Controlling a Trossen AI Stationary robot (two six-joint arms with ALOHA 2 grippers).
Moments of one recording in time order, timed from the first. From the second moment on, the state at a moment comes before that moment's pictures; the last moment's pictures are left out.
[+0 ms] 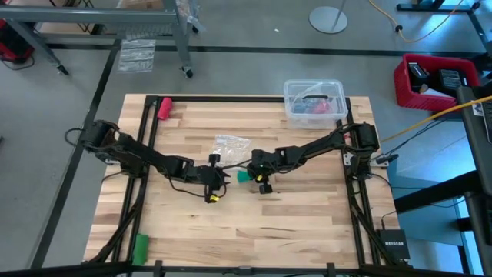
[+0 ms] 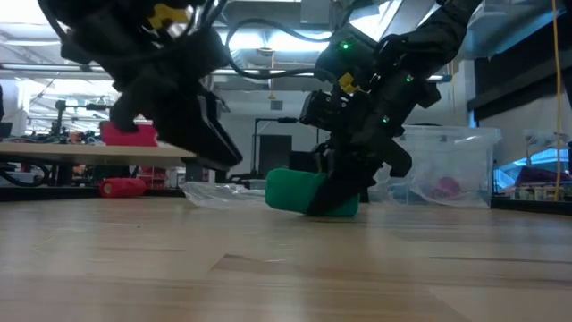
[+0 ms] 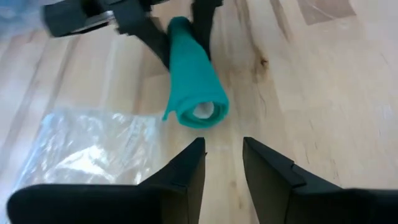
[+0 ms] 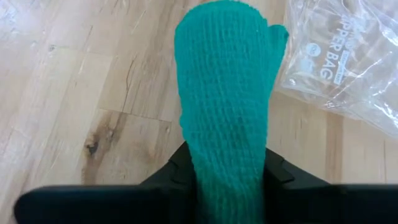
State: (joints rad) left arm -0.23 1.52 0.64 0.17 -0.31 0.05; right arm 0.01 1.91 0.97 0.01 -0.08 -0.19
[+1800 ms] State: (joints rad) left arm -0.04 1.56 0.58 0.00 -0.19 -0.33; right arm 0.01 1.59 0.83 0.07 -0.05 0.00
